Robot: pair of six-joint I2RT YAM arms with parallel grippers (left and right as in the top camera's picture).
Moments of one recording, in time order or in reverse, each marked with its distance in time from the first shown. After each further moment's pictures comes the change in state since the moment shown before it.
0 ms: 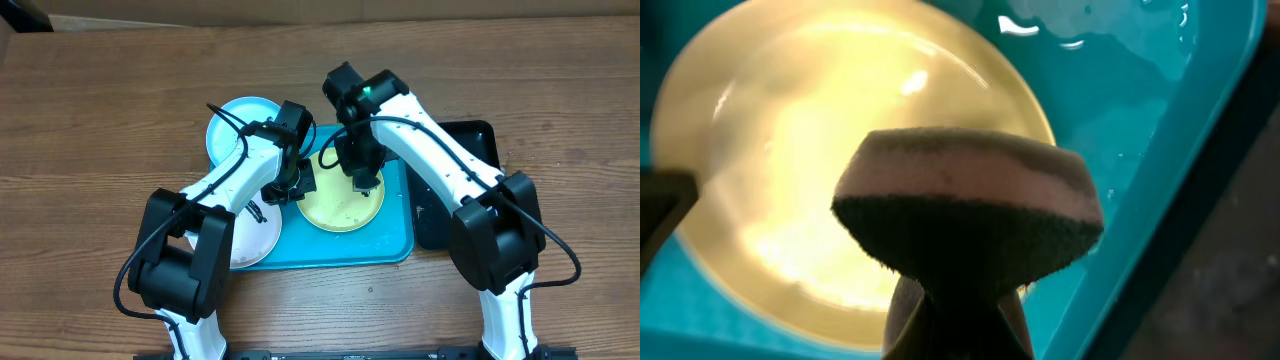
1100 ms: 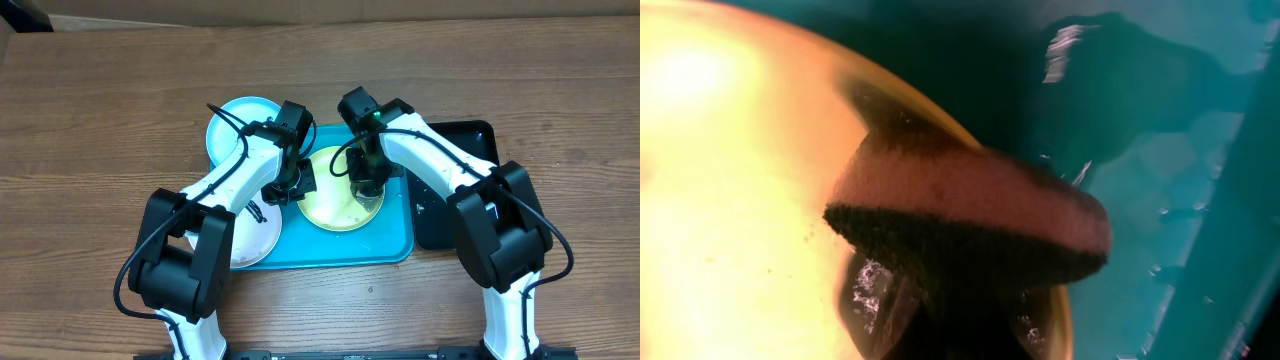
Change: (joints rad) left arm 0.000 0.000 0.000 -0.001 0.005 -0.002; right arm -0.053 -0.013 -0.294 0.326 -0.039 0.105
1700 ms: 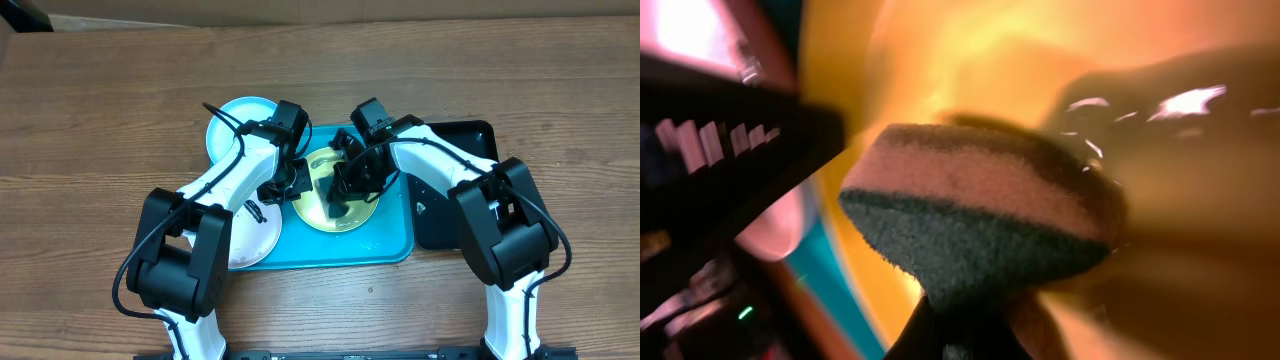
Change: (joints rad) left arm 0.011 0.002 0.000 -0.011 -0.013 0.014; right arm -0.033 0.005 -0.133 0.167 -0.680 -0.253
